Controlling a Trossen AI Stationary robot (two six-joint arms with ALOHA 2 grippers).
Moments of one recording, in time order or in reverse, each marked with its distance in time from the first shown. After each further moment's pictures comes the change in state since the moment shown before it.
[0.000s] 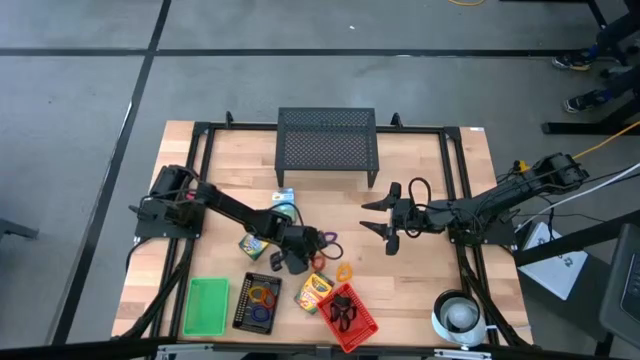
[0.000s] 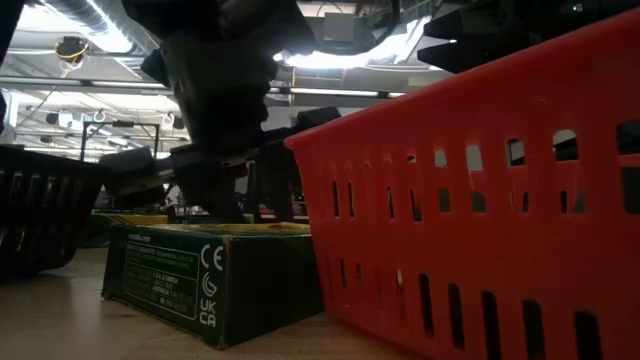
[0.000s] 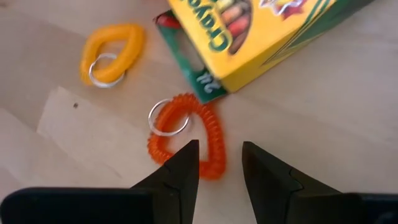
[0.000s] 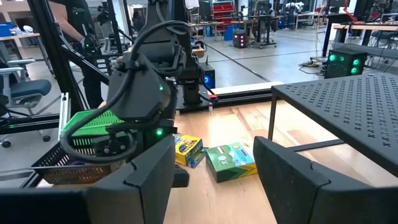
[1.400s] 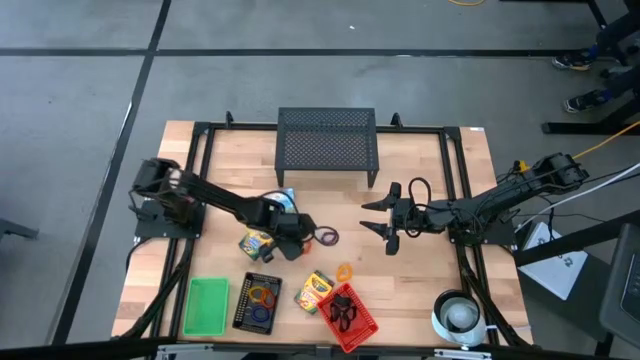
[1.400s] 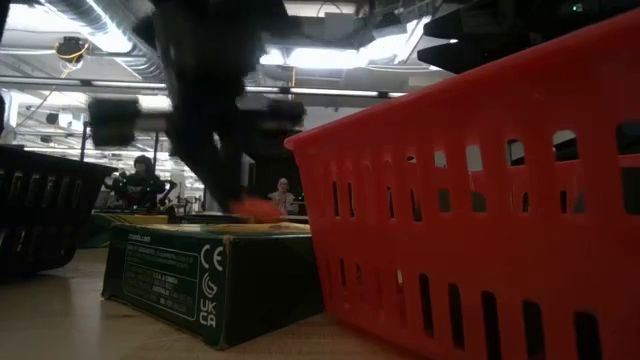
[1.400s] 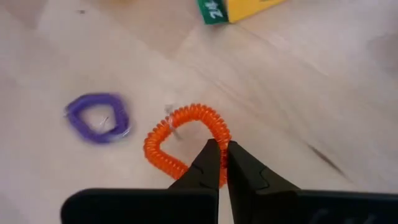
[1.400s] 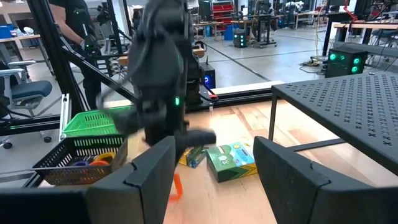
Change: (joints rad) left arm 0.040 -0.169 -0.004 -0.299 -0.037 -0.176; right arm 0.000 0.000 0.000 0.000 0.000 0.008
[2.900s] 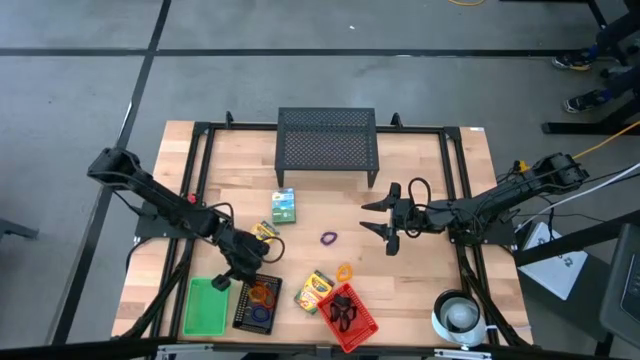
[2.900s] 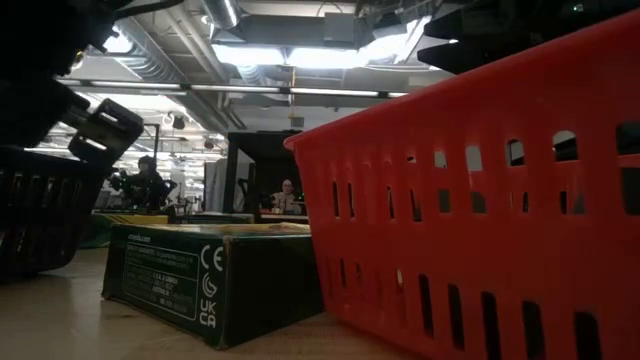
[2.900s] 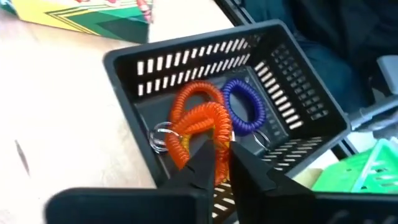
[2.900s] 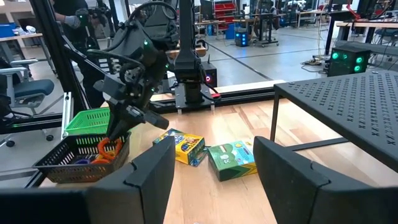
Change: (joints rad) left arm -0.261 -0.399 -0.512 0.422 0.293 -0.870; right arm 0.000 0.000 0.000 -0.005 -0.008 0.000
